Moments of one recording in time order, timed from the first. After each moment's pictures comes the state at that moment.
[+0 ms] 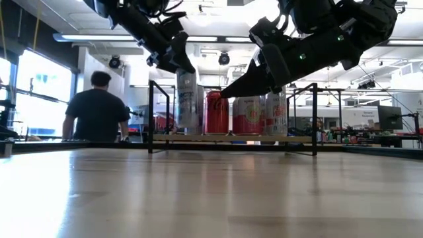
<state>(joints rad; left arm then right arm) 0.42 1.37 0.99 -0.11 -0.23 0.00 0.11 1.66 0.66 0.63 0.28 -0.05</state>
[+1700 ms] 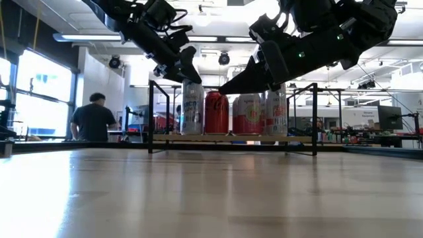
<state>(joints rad) 0.48 1.49 0.99 0.01 -0.19 0.02 0.11 1.66 0.66 0.65 0.28 -0.06</state>
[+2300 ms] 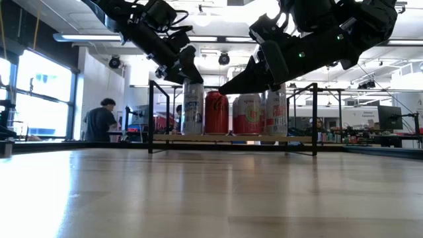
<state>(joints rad) 0.48 1.49 0.99 0.01 -0.14 0.03 0.11 1.66 0.66 0.65 0.27 -0.07</state>
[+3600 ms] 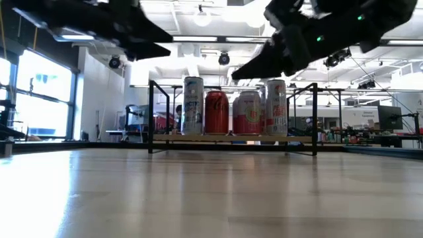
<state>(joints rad) 0.09 1.02 0.49 0.35 -0.21 -0.01 0.18 1.55 0.65 0.54 0.36 -0.14</state>
